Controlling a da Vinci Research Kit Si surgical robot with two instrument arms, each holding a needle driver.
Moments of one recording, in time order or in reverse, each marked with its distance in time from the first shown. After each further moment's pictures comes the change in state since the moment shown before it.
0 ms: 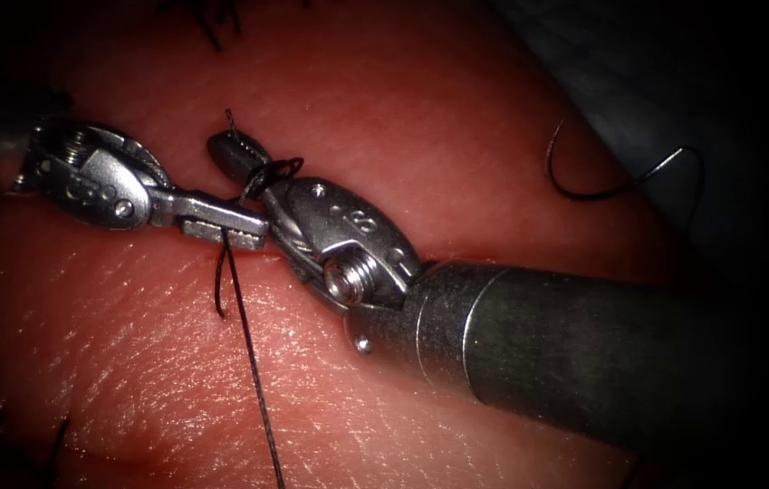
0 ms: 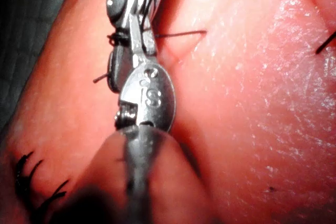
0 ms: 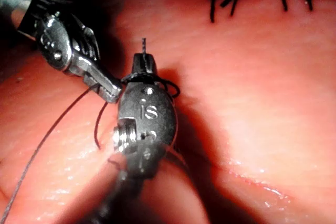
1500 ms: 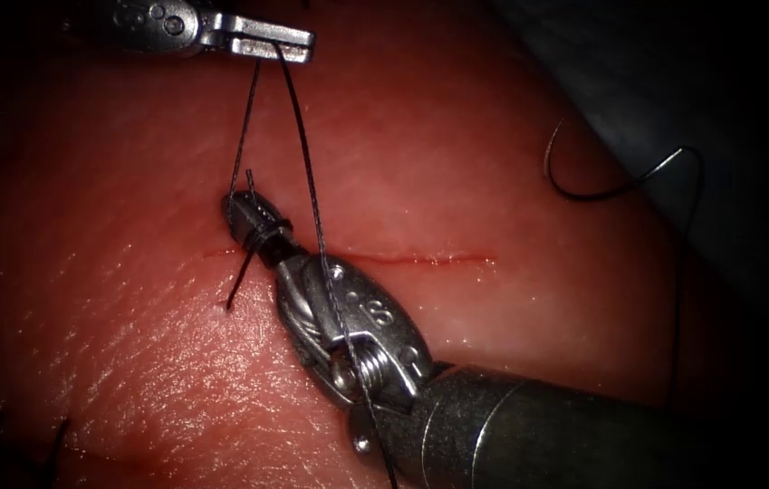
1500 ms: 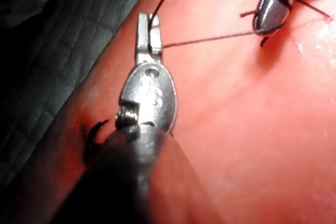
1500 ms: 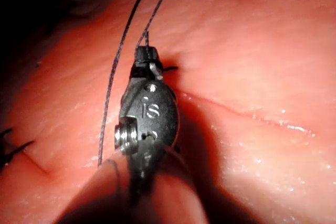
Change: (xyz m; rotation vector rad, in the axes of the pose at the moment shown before) right arm -0.006 -0.005 -0.007 0.059 -0.072 -0.019; left arm -0.007 -0.016 0.002 0.108 -0.026 -0.064
